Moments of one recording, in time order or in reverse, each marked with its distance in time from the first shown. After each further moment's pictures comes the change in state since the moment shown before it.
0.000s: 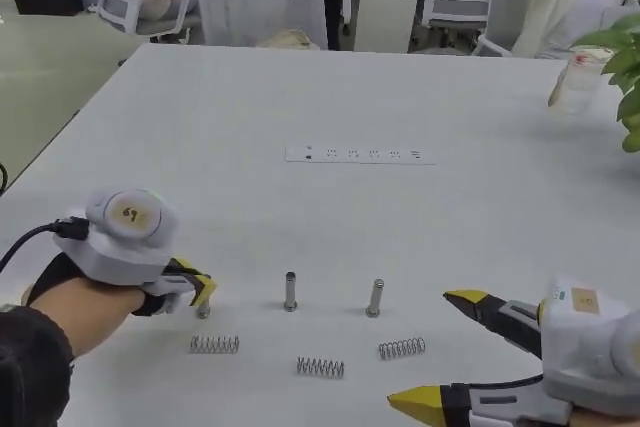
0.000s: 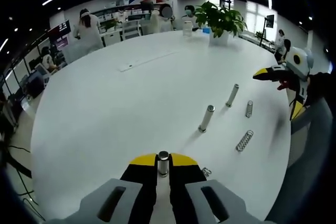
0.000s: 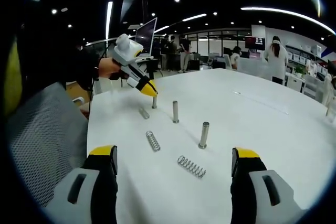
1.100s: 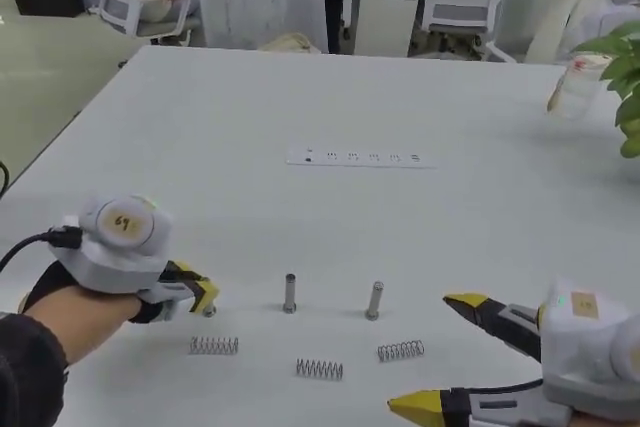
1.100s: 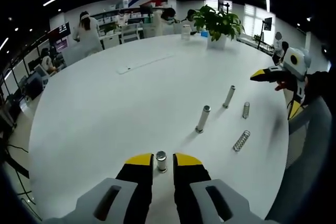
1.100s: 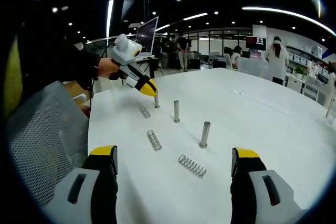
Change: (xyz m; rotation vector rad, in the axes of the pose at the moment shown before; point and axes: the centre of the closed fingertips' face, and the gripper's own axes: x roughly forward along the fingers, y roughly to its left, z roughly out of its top) left arm -0.001 -0.002 0.001 -0.002 -0.034 -0.020; right arm 0.000 0.001 0.000 -0.009 0.010 0.000
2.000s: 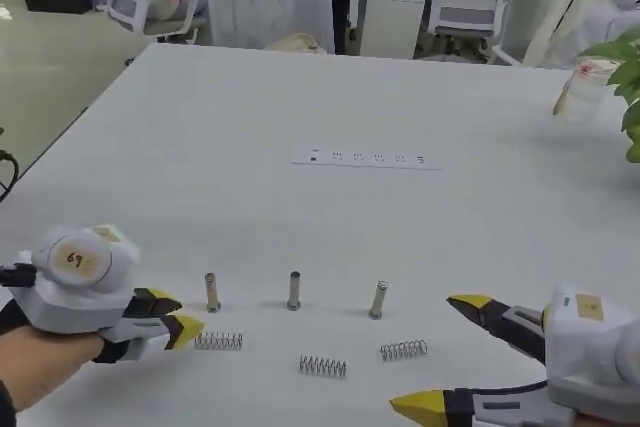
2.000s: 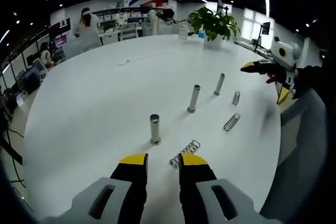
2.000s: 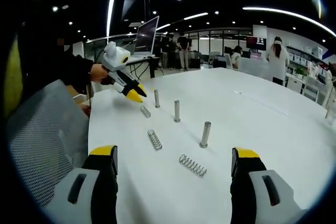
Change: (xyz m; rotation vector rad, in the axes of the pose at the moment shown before) left arm -0.022 -0.009 -0.042 -0.032 -0.016 -0.046; right arm 0.000 0.003 0.001 -0.006 0.007 -0.002
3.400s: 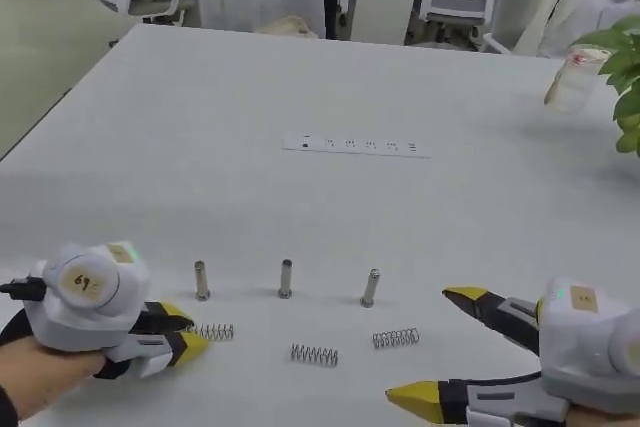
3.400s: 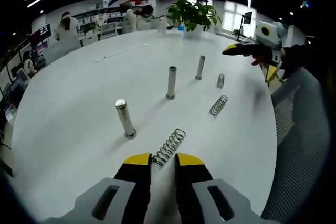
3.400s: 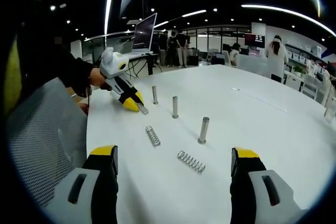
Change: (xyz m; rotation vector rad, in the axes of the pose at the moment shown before) left arm 0.023 -0.024 -0.021 0.100 0.037 -0.118; right arm 0.000 -0.003 -0.006 0.007 0.023 -0.014
